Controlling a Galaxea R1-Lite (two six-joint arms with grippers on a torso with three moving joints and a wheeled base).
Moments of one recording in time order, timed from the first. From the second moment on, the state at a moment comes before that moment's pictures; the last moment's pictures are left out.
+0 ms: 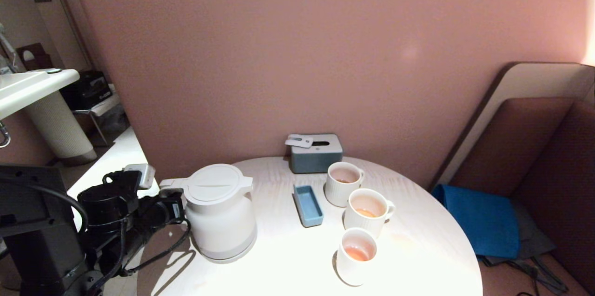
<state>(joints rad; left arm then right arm) -0.12 2.07 -0.32 -1.52 0.10 -0.09 -0.01 0.00 0.00 0.00 0.03 -0.03</state>
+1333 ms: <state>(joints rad) -0.12 1.86 -0.42 -1.46 0.12 -0.09 -0.01 0.00 0.00 0.00 0.03 -0.03</state>
